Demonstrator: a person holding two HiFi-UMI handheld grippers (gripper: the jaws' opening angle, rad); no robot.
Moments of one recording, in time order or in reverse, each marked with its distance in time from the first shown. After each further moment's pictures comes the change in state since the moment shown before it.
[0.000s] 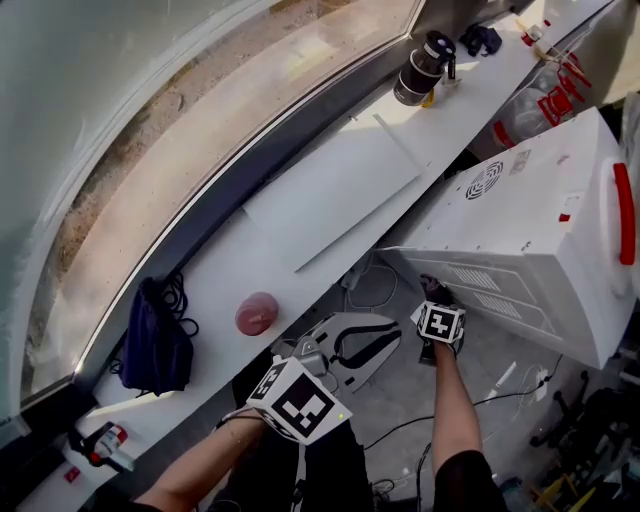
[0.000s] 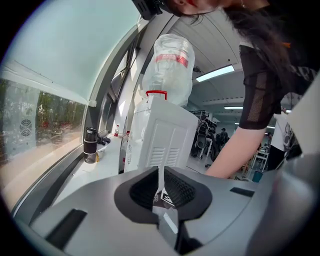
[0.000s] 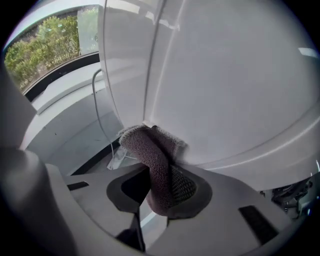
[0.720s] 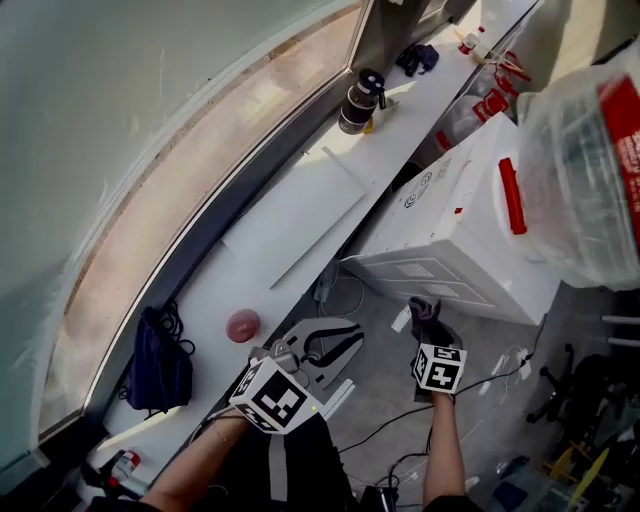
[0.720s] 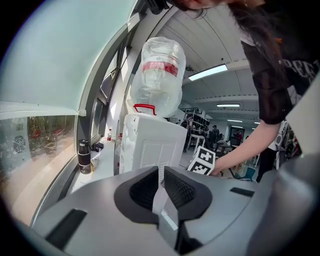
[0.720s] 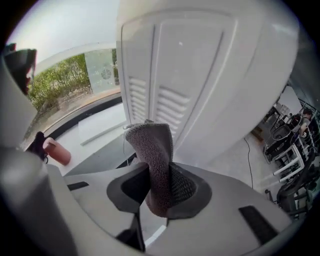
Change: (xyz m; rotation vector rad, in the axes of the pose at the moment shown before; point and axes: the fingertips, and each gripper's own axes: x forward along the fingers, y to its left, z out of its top) left arm -0.033 -0.027 0.064 0.054 0.037 -0.071; right arm -0.215 -0.045 0.012 0.081 -0.165 0.066
